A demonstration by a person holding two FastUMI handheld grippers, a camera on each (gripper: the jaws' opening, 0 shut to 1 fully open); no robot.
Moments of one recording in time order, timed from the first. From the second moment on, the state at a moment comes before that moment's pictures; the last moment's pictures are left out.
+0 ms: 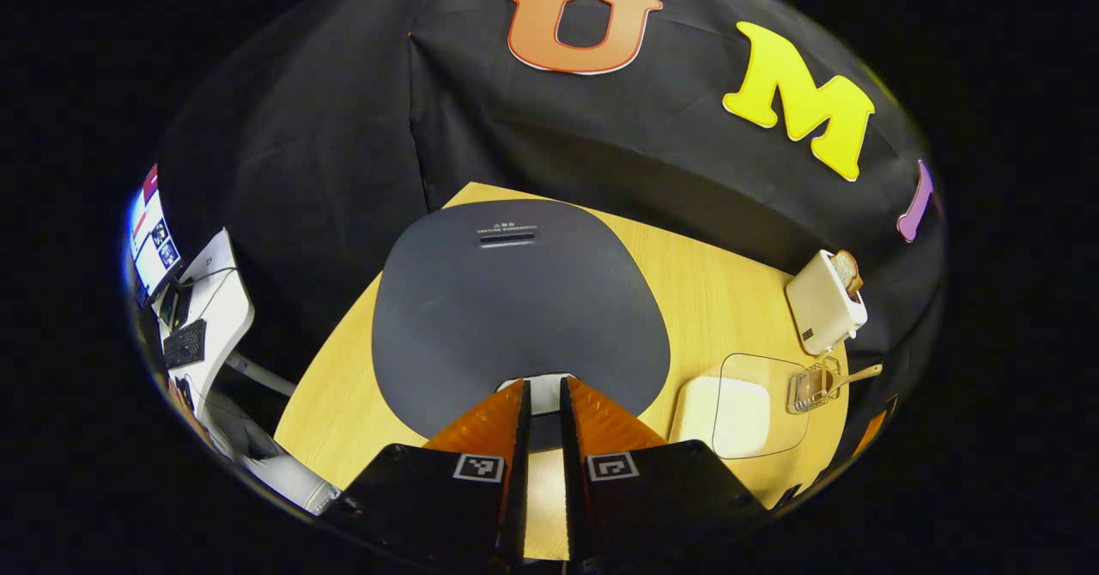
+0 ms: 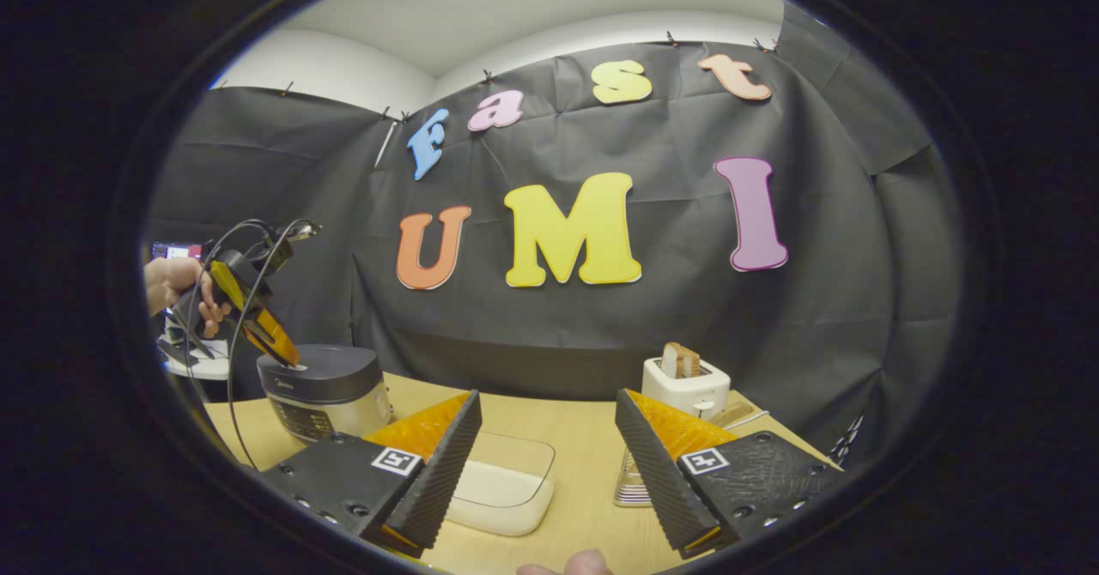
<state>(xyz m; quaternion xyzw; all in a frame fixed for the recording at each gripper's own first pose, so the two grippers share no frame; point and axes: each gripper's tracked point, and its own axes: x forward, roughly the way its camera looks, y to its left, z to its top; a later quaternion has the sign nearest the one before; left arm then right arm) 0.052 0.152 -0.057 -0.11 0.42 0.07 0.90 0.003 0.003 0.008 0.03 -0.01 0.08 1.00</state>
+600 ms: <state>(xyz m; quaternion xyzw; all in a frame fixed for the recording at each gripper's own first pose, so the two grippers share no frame) 0.062 0.158 -0.061 -0.03 0.37 0.09 0.92 0.015 0.003 -0.016 0.05 0.00 0.08 1.00</state>
